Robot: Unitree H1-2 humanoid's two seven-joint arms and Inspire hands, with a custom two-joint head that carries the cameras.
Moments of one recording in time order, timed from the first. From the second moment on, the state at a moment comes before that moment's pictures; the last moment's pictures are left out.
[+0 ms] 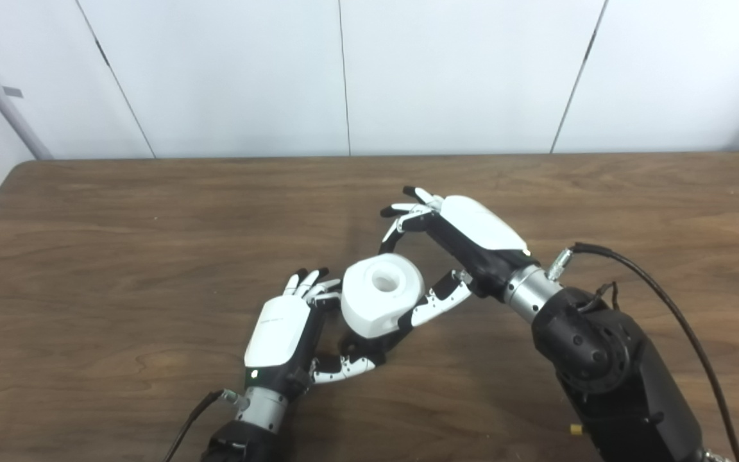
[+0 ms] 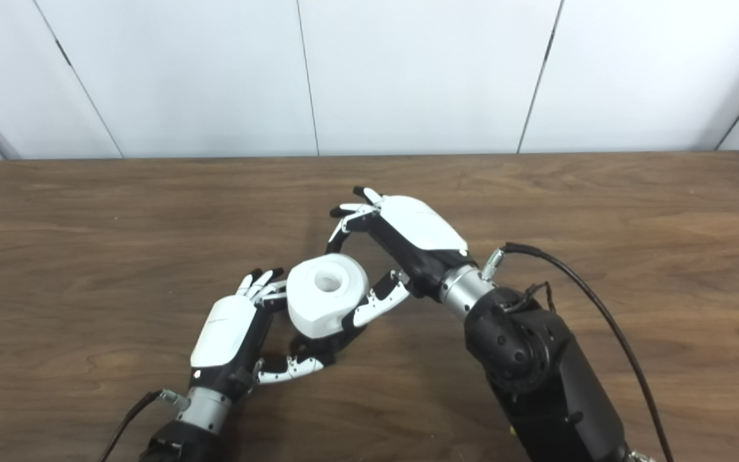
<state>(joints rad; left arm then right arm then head) 0.05 0.14 -0.32 -0.15 0.86 0.02 0.09 -0.33 -0.22 0.37 -0.43 -0.73 0.34 0.51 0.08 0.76</state>
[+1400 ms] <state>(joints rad) 0.05 0.14 -0.32 -0.15 0.86 0.02 0.09 -0.37 -0.24 0.39 -0.43 -0.74 0.34 0.55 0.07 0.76</state>
